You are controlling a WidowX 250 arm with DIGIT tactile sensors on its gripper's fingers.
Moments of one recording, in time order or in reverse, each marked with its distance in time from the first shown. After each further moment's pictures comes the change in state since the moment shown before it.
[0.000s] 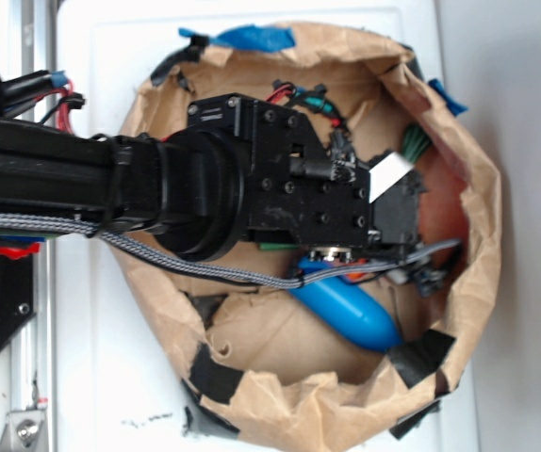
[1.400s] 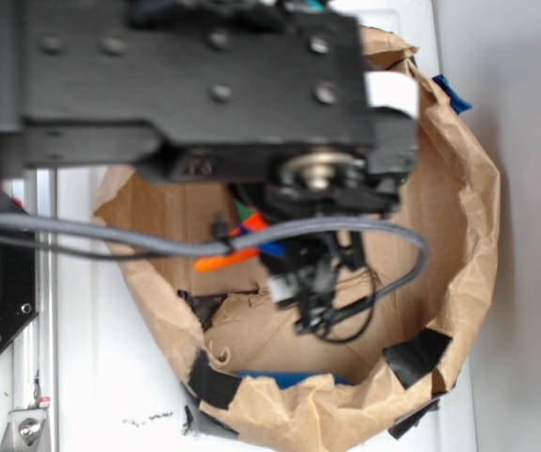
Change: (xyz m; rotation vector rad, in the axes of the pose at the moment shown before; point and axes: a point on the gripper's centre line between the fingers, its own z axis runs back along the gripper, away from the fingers) arm -0.019 0.025 0.125 0.025 0.284 -0.536
